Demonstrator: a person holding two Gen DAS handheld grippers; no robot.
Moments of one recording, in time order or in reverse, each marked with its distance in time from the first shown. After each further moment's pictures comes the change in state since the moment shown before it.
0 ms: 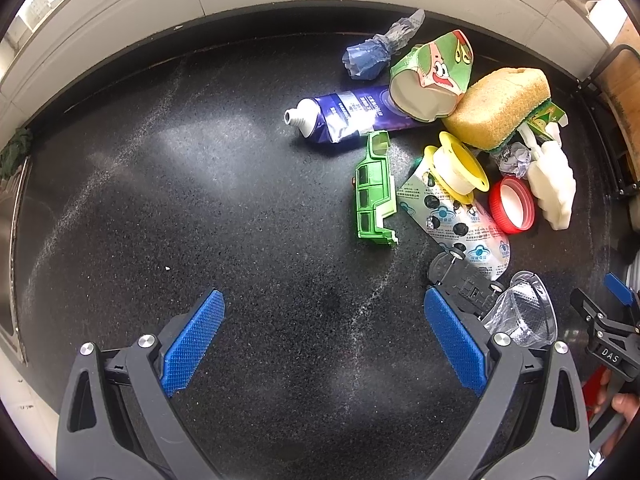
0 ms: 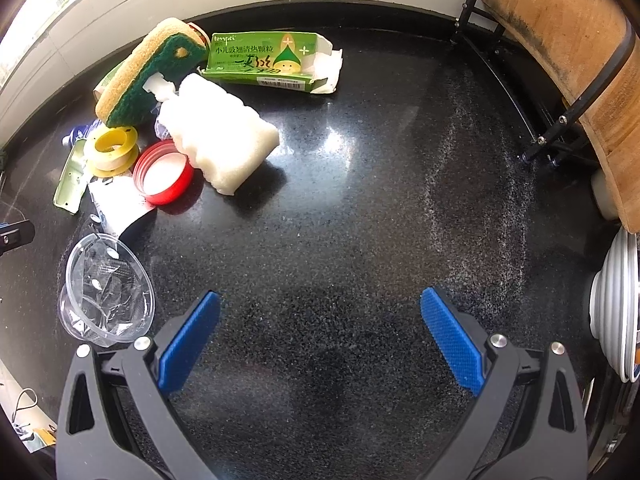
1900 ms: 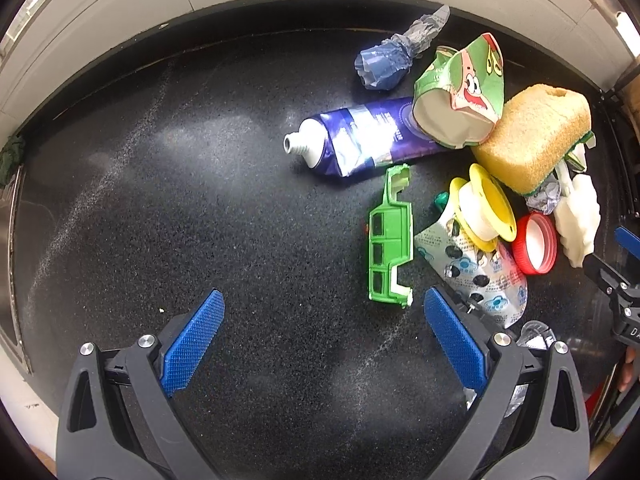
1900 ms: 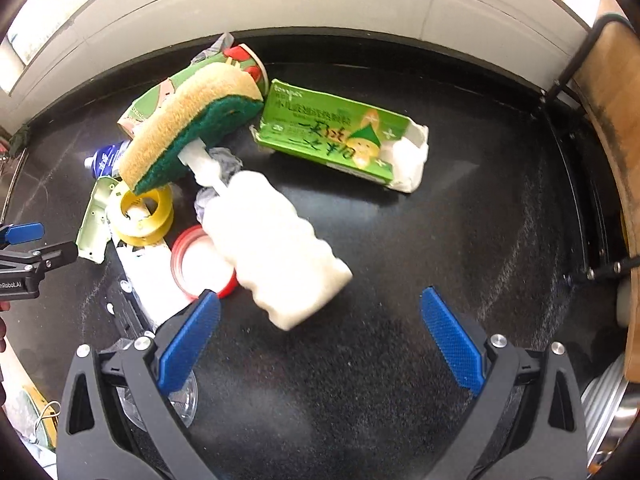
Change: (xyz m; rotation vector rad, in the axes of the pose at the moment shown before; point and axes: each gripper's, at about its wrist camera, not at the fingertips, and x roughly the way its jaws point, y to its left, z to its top) left arm 0.036 0.004 0.053 -0.021 0.056 0.017; right arm 0.018 0.031 0.095 -0.193 0.020 0.097
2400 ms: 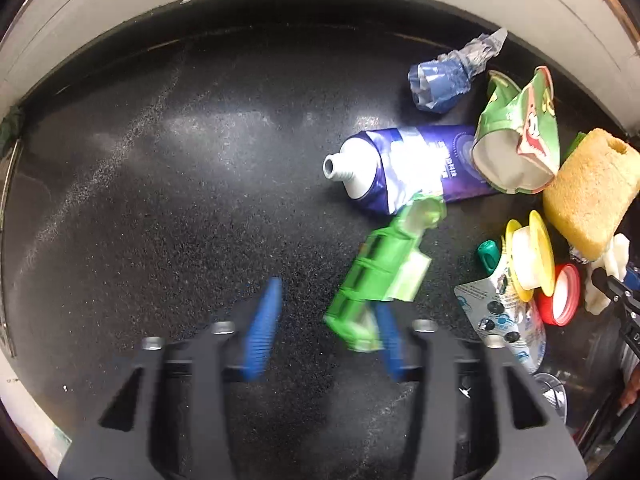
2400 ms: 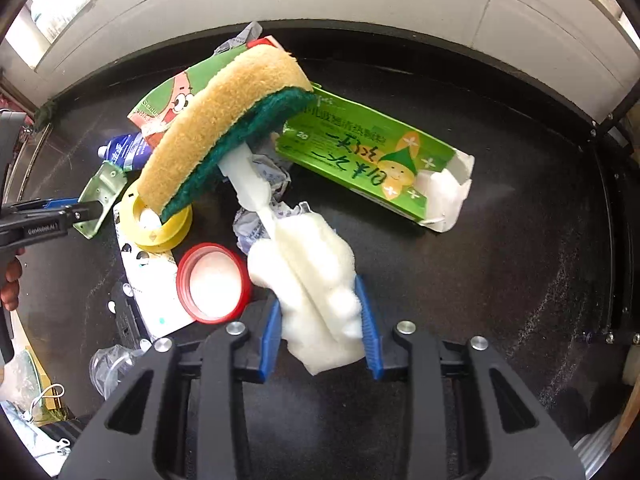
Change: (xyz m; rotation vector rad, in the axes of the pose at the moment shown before) left arm 0.034 0.024 0.033 -0.125 0.008 -0.035; right arm 0.020 -0.021 0.020 -0.089 0.029 0.102
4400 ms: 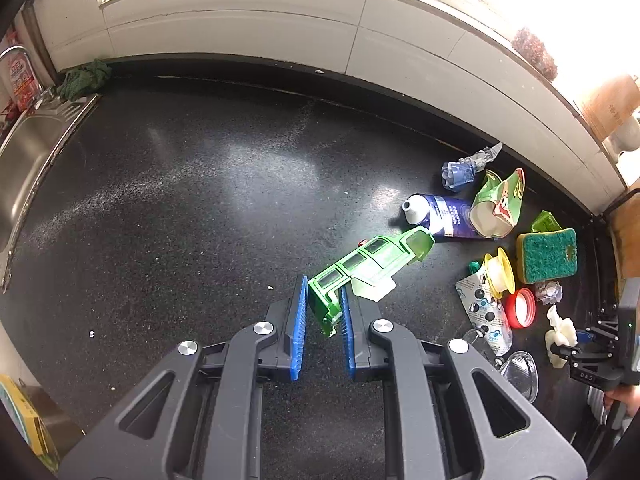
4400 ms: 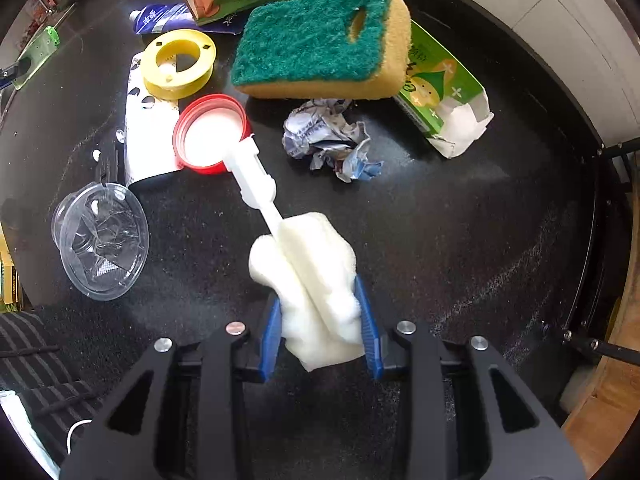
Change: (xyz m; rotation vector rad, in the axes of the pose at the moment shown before) left arm -0.110 0.095 -0.076 -0.192 -0.284 -0.035; right arm 0.023 0.015 -0.038 -0.277 0.225 -0.076
